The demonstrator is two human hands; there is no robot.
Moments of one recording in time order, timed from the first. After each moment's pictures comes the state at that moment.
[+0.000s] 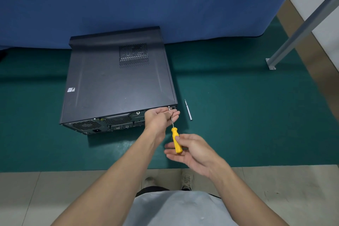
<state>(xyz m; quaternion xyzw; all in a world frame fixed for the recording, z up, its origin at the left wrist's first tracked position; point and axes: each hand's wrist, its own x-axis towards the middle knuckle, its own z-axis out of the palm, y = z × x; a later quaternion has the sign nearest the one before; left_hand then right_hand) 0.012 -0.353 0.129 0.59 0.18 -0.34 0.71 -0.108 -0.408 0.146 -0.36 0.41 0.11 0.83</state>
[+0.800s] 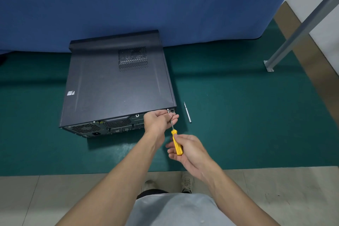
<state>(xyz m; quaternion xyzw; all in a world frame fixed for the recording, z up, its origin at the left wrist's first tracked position) 0.010 -0.355 0.129 0.62 0.18 -0.32 0.69 -0.100 -0.398 0.146 -0.40 0.43 0.06 0.81</state>
